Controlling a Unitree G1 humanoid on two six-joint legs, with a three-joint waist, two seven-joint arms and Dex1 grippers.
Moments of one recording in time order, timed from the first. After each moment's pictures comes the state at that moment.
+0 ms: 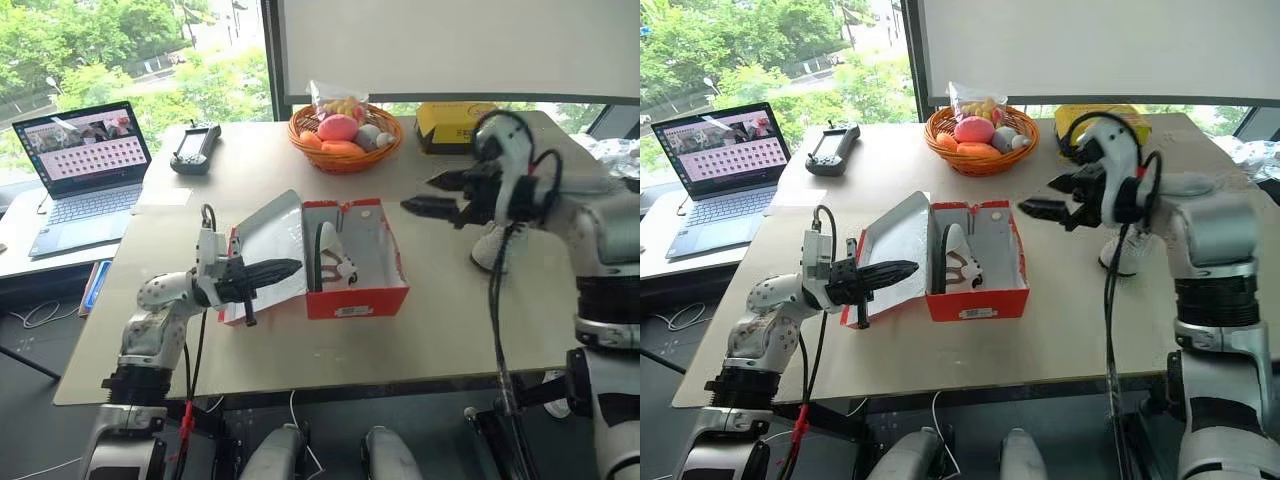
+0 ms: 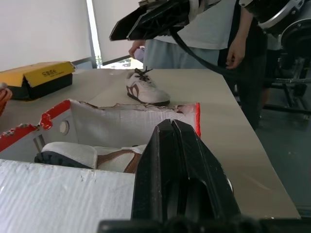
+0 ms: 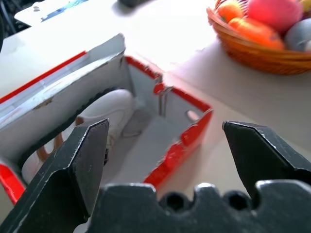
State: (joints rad) left arm -0.44 0.46 0.04 0.13 -0.54 0.09 -1.30; right arm -0.89 -0.69 0.03 0.08 0.37 0.95 0.91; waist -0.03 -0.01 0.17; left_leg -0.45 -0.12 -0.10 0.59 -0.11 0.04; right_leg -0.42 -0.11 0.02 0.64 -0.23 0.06
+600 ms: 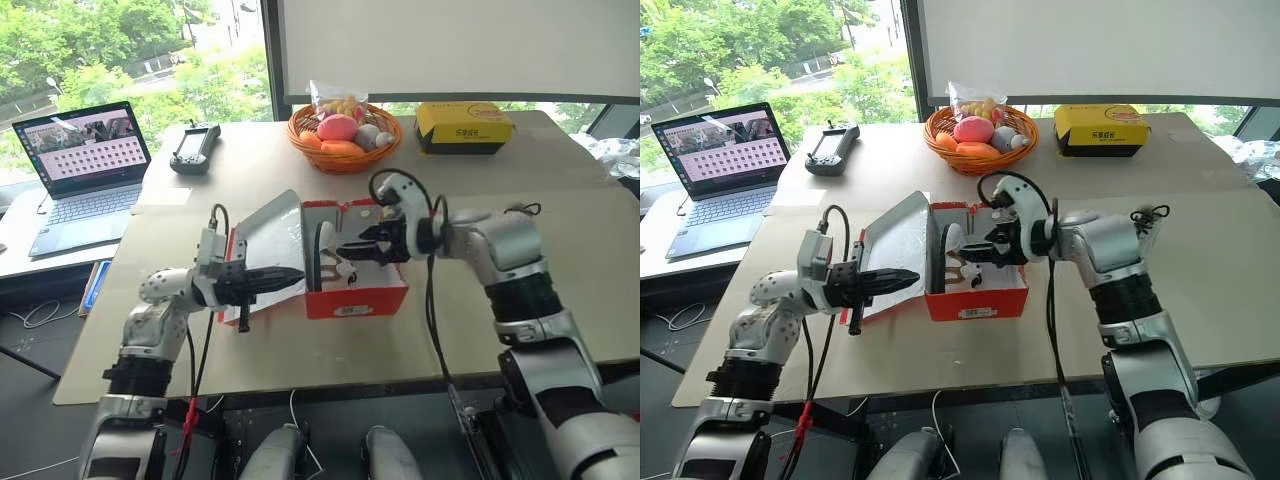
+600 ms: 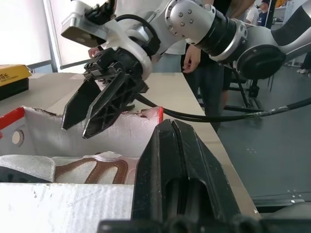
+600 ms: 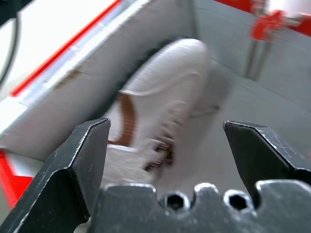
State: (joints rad) left arm -0.50 0.46 0.04 0.21 -0.57 0.10 -1.42; right arm -0.97 -0.45 0.17 0.18 0.38 1.10 0.83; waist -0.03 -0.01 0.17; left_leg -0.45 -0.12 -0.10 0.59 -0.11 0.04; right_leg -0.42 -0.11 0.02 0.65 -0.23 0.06
